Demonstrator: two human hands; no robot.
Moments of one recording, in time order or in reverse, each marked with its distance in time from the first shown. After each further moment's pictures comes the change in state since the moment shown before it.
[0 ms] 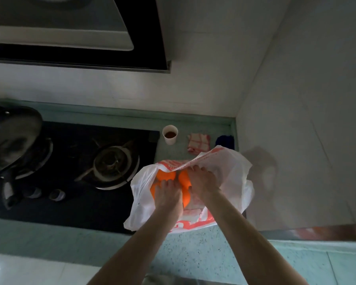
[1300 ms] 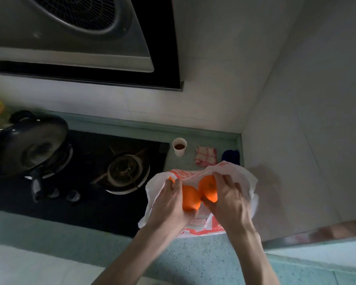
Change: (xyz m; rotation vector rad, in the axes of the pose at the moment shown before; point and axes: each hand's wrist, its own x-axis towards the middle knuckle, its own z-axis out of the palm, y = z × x) left_hand -0.093 -0.019 -0.075 -0.549 0.243 0.042; right_hand -0.123 0.012 -0.058 0.254 0.389 0.142
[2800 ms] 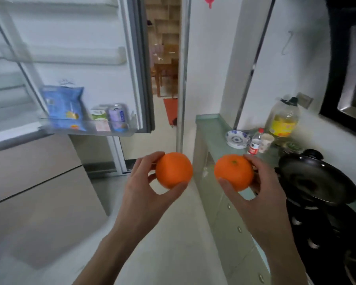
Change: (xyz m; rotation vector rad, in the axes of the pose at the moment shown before) left_hand -0.584 -0.311 -0.241 -0.296 1.368 -0.654; right_hand -0.329 -0.546 -0.022 1.035 -0.307 -1.119
